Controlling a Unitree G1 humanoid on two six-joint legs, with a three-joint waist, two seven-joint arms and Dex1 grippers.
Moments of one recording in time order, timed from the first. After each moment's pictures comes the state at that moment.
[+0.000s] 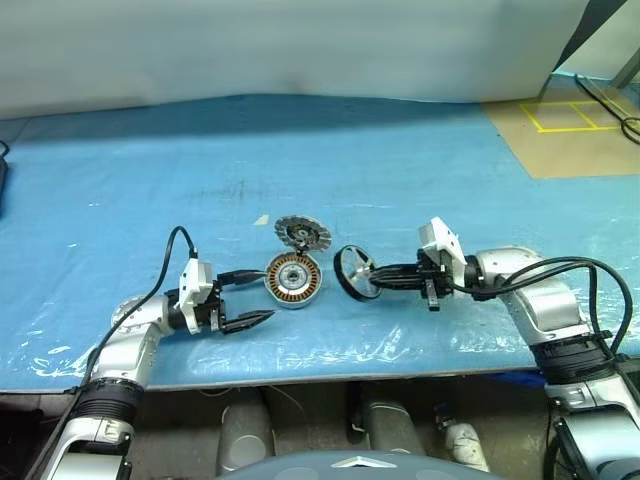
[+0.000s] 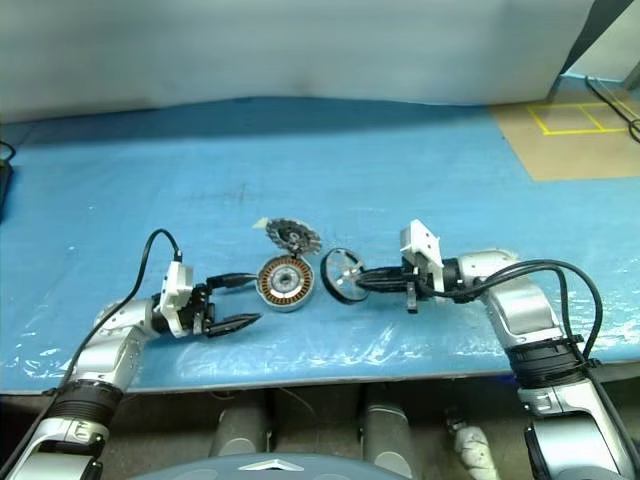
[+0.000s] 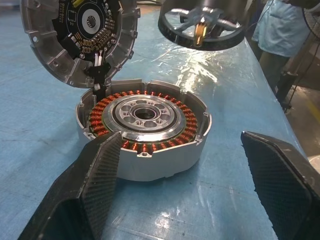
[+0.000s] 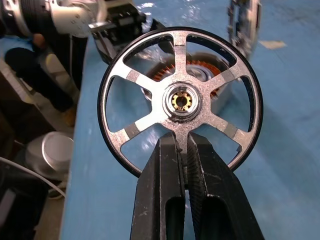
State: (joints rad) left arm -0.19 0.47 0.00 0.33 -0.44 -0.17 -1.38; right arm -0.37 -0.62 0.12 -0.04 0.39 0.40 1.33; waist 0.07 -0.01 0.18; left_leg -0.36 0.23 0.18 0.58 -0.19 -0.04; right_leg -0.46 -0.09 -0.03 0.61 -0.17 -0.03
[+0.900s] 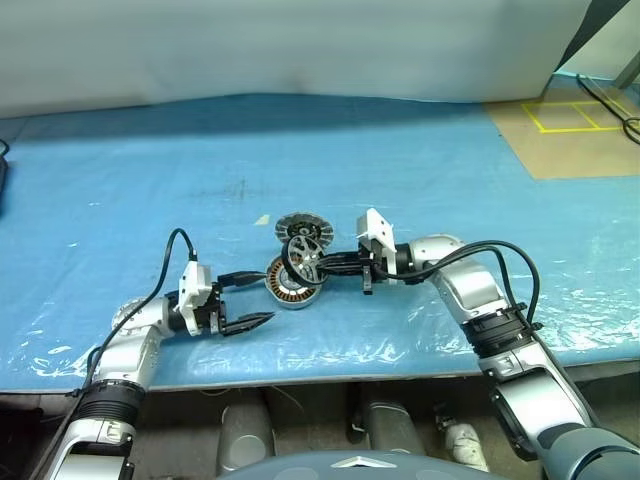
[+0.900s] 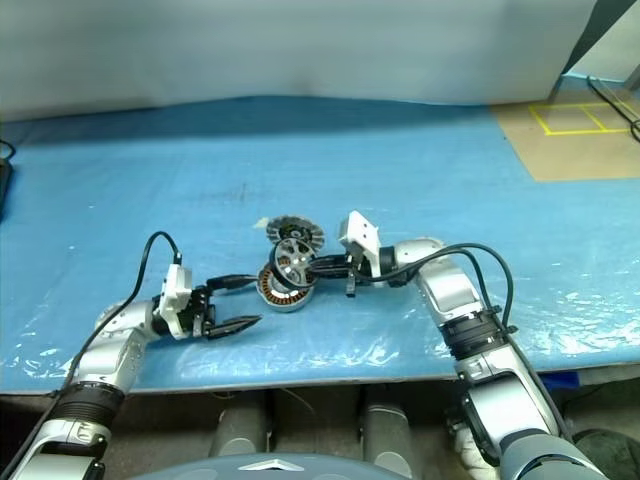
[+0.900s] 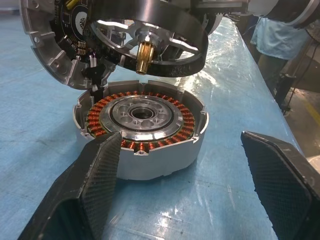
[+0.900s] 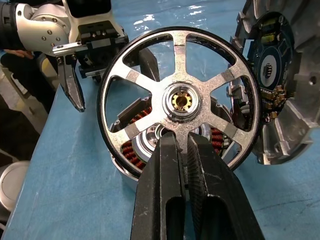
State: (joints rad) left arm -0.18 0.46 0.01 0.34 -0.44 -0.20 -1.39; right arm -0.55 -0.40 0.27 0.19 0.24 0.31 1.20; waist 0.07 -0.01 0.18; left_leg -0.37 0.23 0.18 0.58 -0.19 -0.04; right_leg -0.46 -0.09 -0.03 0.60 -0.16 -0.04
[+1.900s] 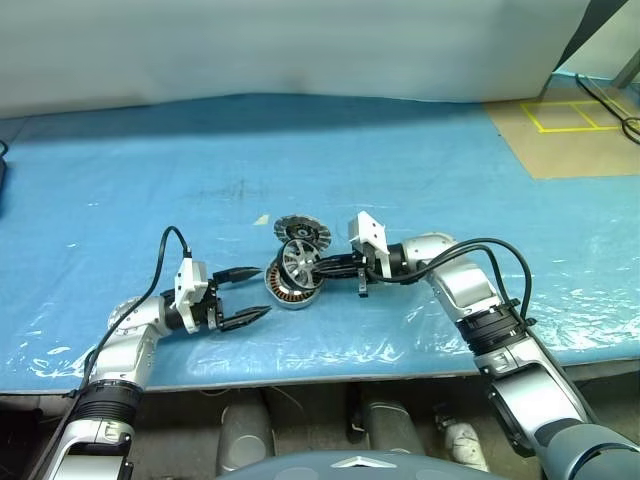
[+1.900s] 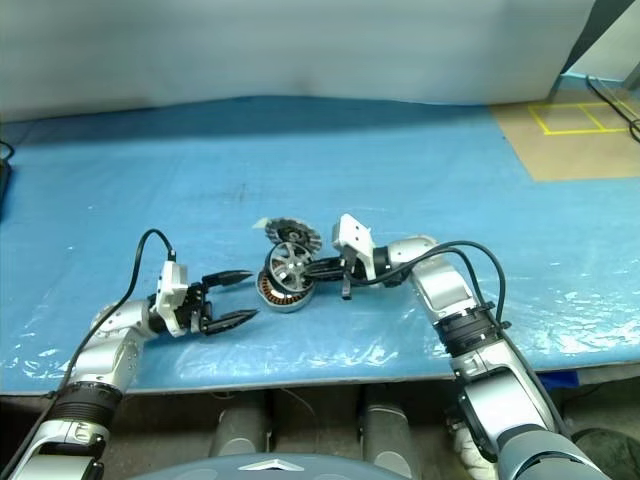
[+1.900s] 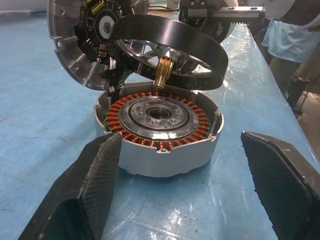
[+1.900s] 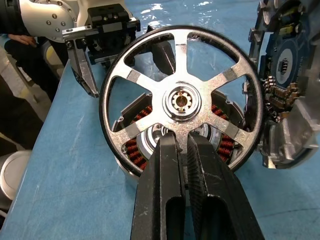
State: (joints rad) left arm -0.18 0.46 0.04 0.34 -0.45 -0.18 -1.36; right arm -0.57 -0.39 0.30 0.20 0.21 0.30 1.22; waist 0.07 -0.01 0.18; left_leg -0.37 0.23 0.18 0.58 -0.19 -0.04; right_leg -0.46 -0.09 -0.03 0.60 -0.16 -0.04
